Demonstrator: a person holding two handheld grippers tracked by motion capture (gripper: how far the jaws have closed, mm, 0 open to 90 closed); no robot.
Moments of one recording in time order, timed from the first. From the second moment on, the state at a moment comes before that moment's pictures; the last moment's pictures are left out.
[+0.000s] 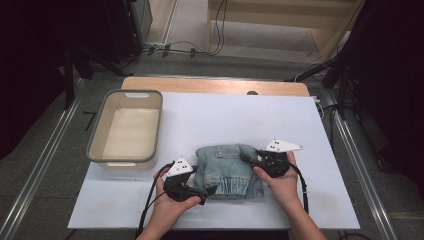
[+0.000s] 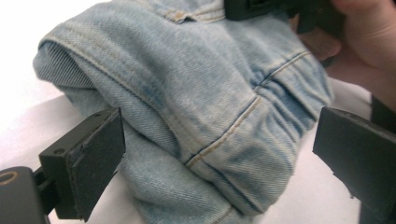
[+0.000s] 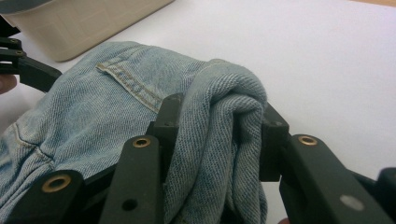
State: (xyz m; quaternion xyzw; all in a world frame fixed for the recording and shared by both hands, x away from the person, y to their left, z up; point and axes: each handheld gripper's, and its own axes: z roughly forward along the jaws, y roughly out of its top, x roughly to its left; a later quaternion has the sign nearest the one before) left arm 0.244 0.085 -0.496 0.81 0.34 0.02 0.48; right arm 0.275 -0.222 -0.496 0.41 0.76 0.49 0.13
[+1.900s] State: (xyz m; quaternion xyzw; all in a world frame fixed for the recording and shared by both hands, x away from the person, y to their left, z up) left arm 0.245 0.068 -0.511 0.82 0.39 -0.01 0.42; right arm 0.261 -0.227 -0.492 0.39 0.76 0.49 0.18
